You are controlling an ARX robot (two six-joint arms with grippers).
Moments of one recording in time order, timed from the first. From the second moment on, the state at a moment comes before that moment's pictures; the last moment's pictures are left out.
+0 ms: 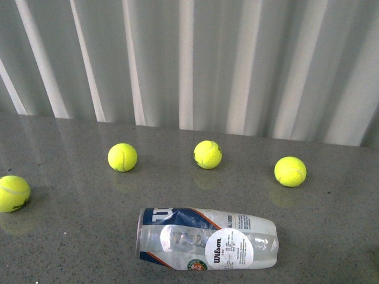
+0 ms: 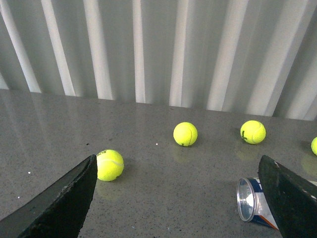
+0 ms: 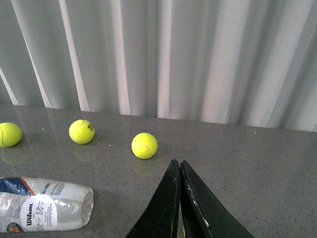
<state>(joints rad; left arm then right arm) 0.00 0.00 0.02 0.00 0.00 0.00 0.00 0.00 0.01 0.00 0.00 -0.01</state>
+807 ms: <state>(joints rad) 0.00 0.00 0.02 0.00 0.00 0.00 0.00 0.00 0.01 0.00 0.00 -0.01</state>
